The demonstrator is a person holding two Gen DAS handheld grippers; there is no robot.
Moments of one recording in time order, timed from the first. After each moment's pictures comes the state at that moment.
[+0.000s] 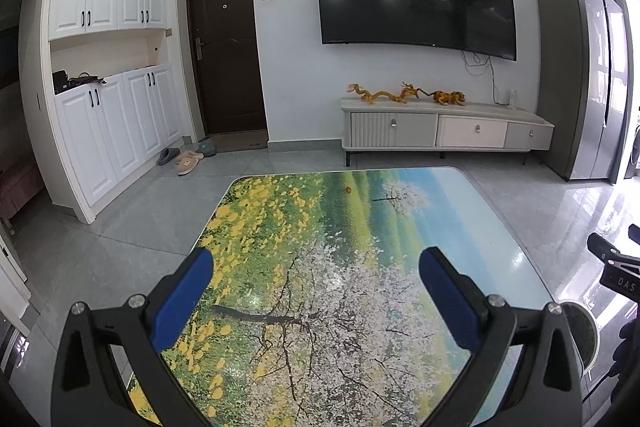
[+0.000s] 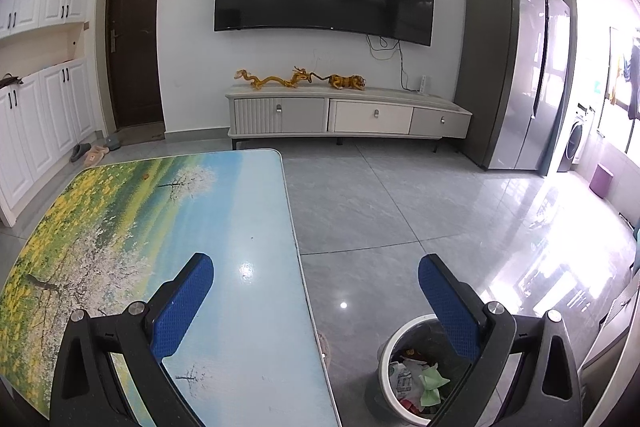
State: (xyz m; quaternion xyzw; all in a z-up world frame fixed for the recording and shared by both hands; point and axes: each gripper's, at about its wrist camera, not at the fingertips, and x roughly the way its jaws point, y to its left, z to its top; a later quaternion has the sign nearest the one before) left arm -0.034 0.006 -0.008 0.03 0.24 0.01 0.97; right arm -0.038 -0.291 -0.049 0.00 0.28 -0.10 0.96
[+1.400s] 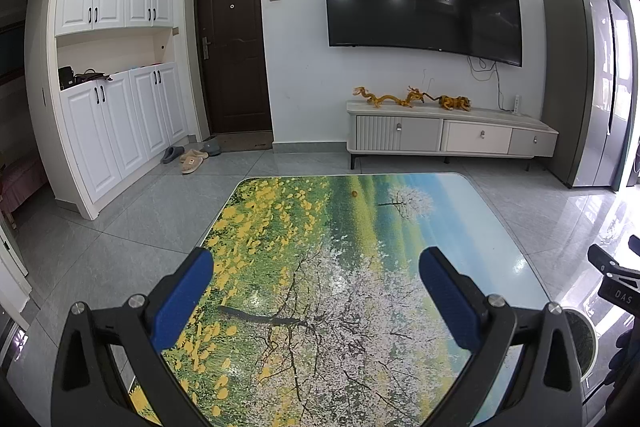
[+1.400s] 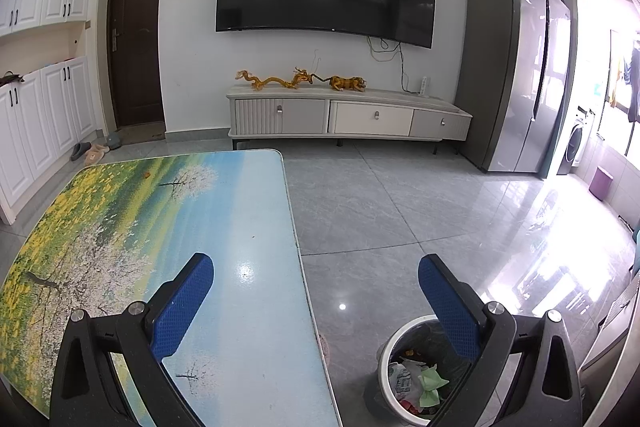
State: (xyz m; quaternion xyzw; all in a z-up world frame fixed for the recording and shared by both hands) left arm -0.034 0.011 -0.006 0.02 0.24 0.02 0.97; right arm -0.042 -0.290 -0.051 0.00 0.28 -0.10 0.96
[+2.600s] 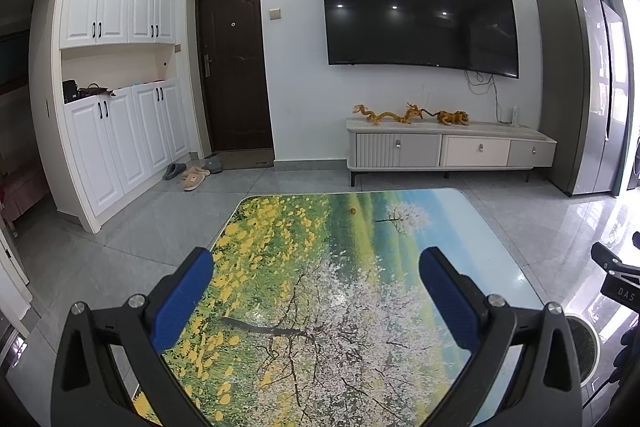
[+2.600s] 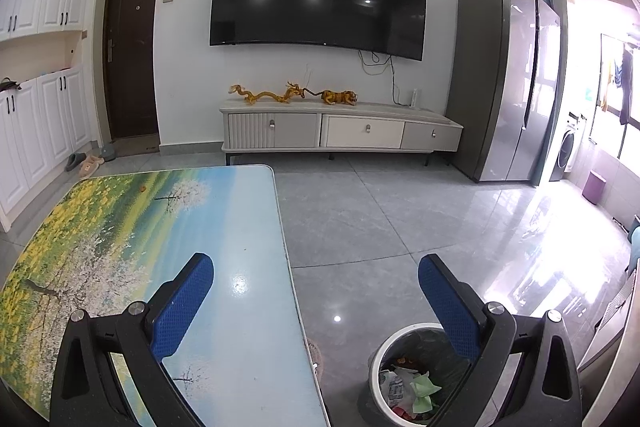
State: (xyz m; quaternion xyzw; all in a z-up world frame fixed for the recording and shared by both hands) left arm -0.053 0.003 0.010 0.03 0.20 0.02 0.98; right arm -0.056 -0.289 -0.039 0.00 0.25 -0.12 0.96
